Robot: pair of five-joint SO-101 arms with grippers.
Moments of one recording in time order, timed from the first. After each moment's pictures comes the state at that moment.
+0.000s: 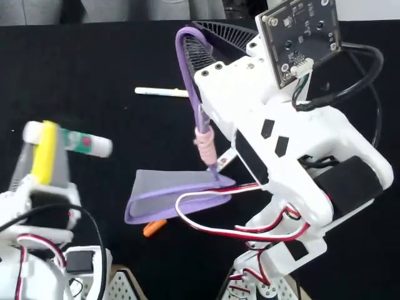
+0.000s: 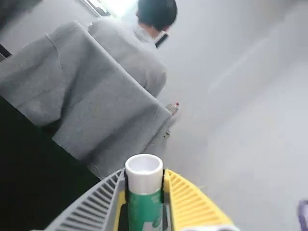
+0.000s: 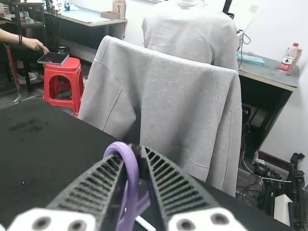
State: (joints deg) left arm -10.1 -92.1 30.2 65.2 42.0; right arm -27.3 1.6 -84.4 99.5 7.8
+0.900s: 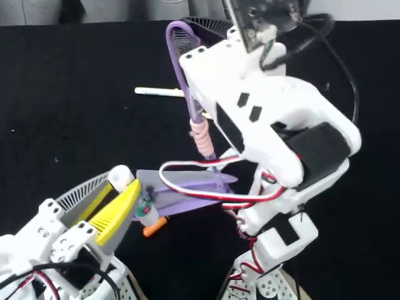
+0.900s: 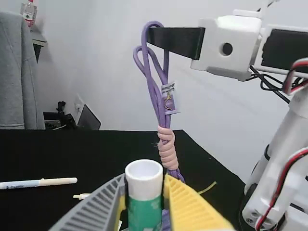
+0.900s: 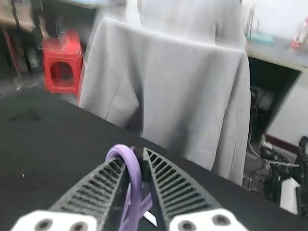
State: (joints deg) left arm 30.7 -92.3 22.8 80.5 20.6; right arm -26.7 8.4 -84.7 98.4 7.7
